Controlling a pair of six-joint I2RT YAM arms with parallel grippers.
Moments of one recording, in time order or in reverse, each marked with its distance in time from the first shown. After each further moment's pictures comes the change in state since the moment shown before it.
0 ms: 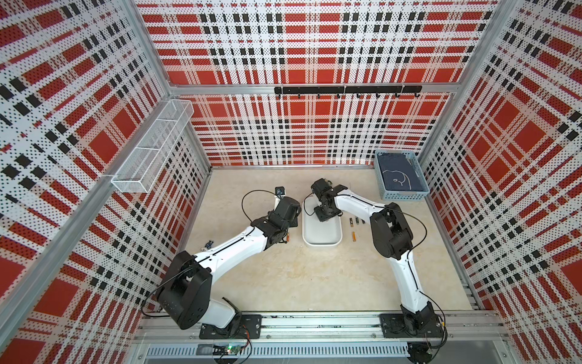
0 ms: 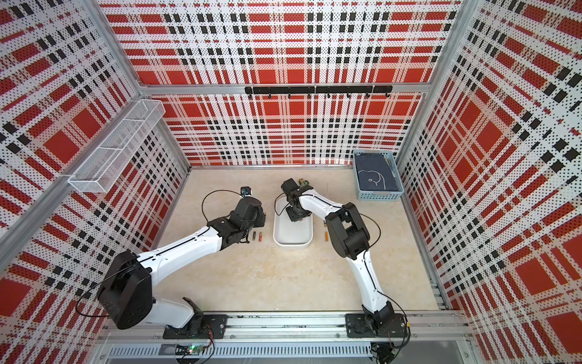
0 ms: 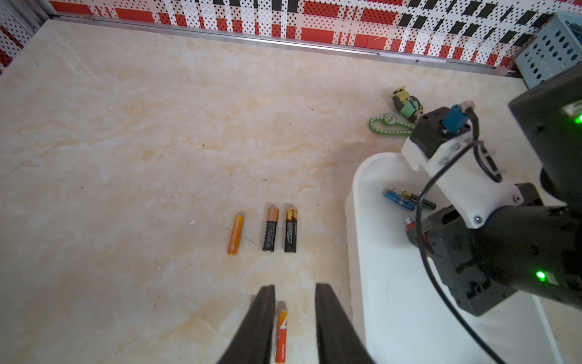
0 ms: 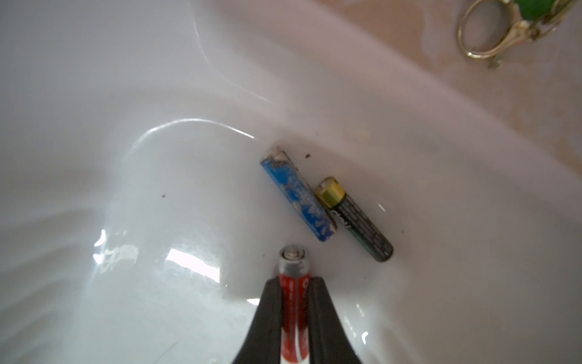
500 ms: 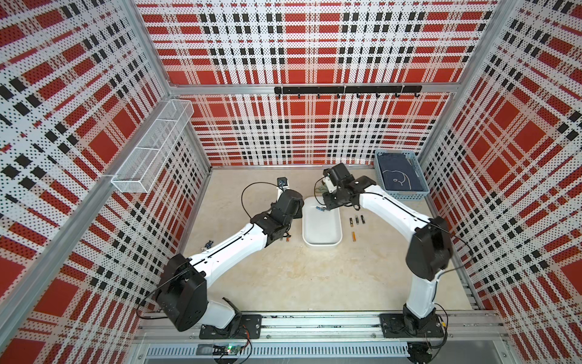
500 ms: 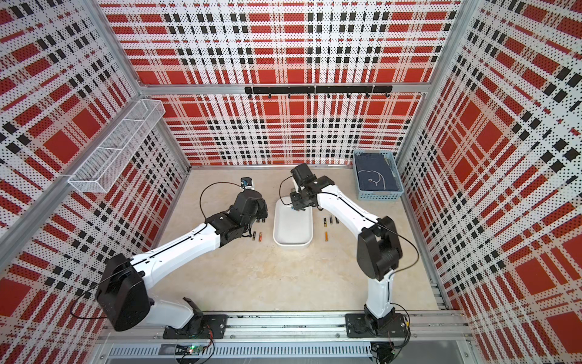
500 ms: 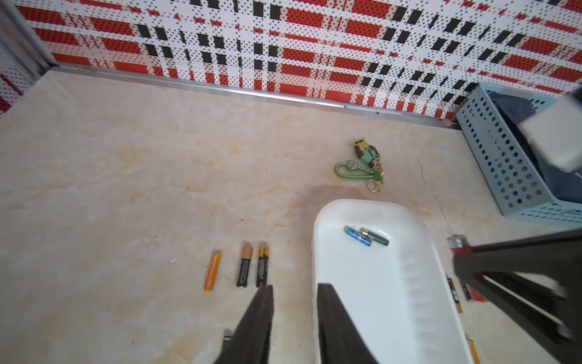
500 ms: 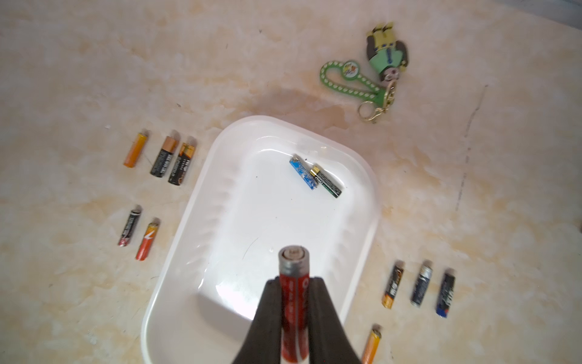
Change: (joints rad) left arm -0.041 0.015 0.126 0.024 -0.013 0.007; right arm -0.045 -0.464 -0.197 0.020 -0.070 0.083
